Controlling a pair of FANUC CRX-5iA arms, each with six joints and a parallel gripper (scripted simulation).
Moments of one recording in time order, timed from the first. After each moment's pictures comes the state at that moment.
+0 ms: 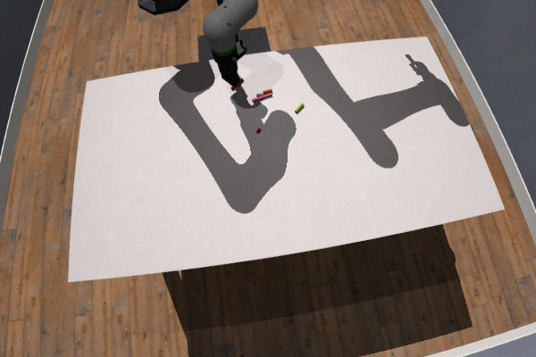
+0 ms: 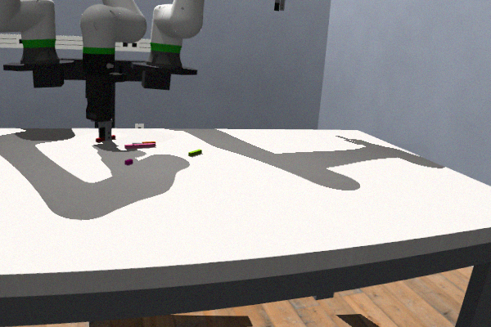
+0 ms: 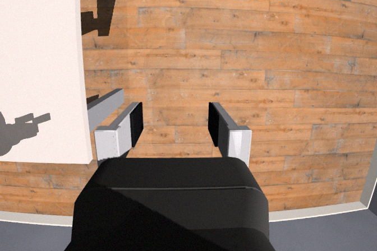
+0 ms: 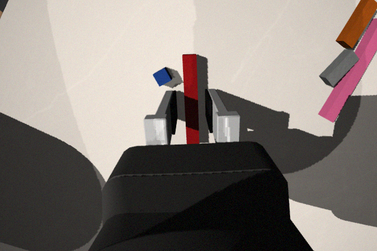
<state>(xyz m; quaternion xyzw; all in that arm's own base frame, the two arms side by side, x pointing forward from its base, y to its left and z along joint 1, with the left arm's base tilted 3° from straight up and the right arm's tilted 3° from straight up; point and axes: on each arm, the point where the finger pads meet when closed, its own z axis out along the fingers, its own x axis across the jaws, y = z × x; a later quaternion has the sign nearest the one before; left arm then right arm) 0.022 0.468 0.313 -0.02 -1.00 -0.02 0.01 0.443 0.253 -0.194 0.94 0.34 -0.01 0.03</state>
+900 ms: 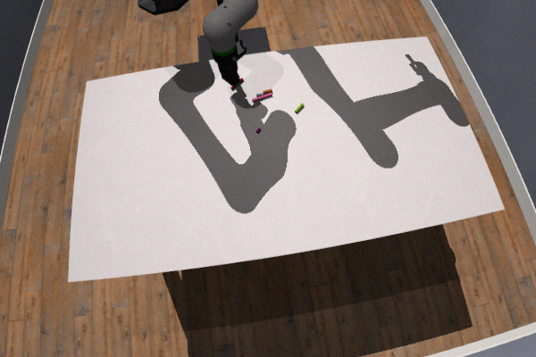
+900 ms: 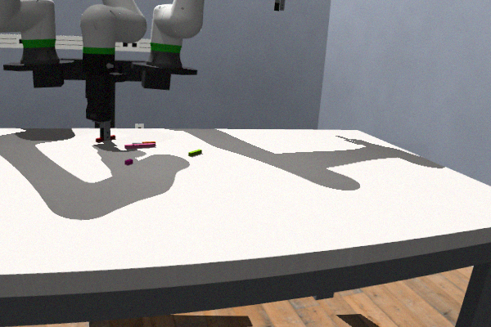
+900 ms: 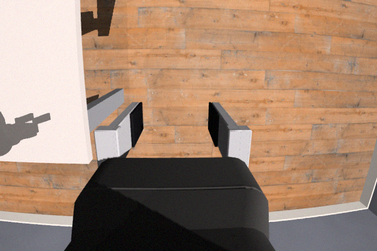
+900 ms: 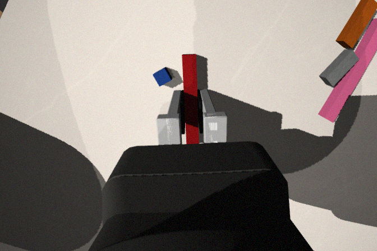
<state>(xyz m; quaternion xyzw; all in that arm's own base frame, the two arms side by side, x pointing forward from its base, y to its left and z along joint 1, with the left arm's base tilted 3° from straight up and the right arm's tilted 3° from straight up) 0.022 0.468 0.313 -0.02 -1.00 -0.02 0.01 0.443 0.253 -0.194 0.94 0.34 -0.01 0.03</state>
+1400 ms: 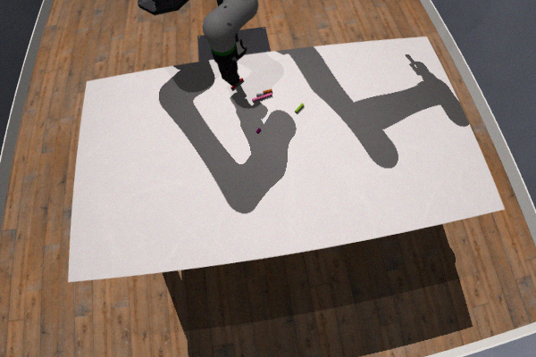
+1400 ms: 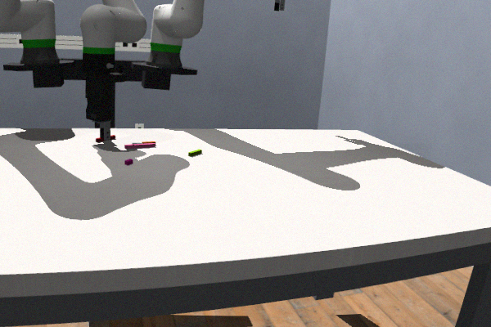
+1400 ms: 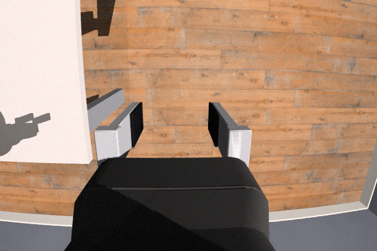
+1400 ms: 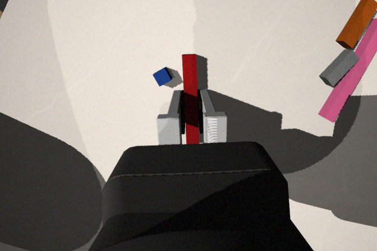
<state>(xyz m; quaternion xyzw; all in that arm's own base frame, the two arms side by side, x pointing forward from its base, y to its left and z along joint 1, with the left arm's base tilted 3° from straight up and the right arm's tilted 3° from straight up) 0.022 0.468 0.313 -0.02 -1.00 -0.02 0.01 0.443 0.253 -0.194 0.94 0.34 -0.01 0.03</state>
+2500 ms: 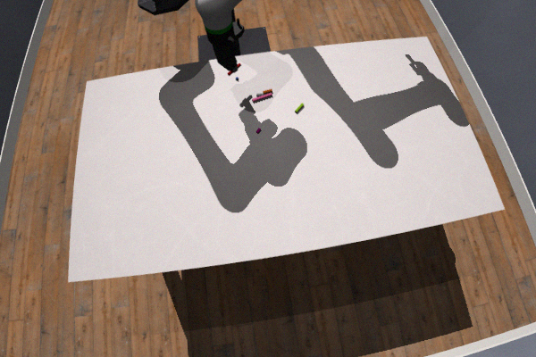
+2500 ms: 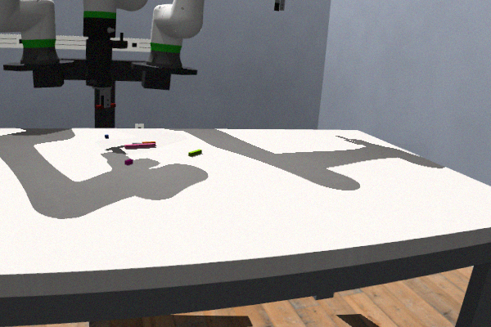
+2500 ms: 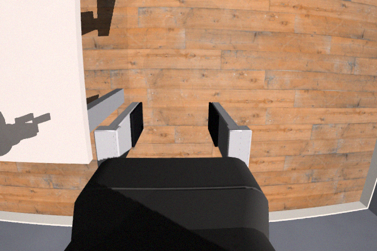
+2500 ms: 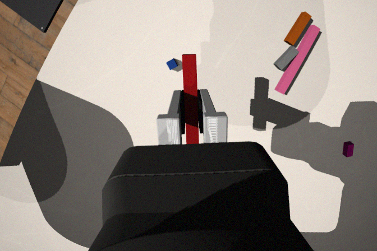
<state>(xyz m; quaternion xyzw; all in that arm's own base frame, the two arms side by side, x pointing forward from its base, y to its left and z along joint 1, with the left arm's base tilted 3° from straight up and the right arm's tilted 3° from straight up) 0.022 0.468 0.313 -0.02 -1.00 -0.02 0.01 0.443 0.259 -0.094 0.94 0.34 -0.01 0.03</state>
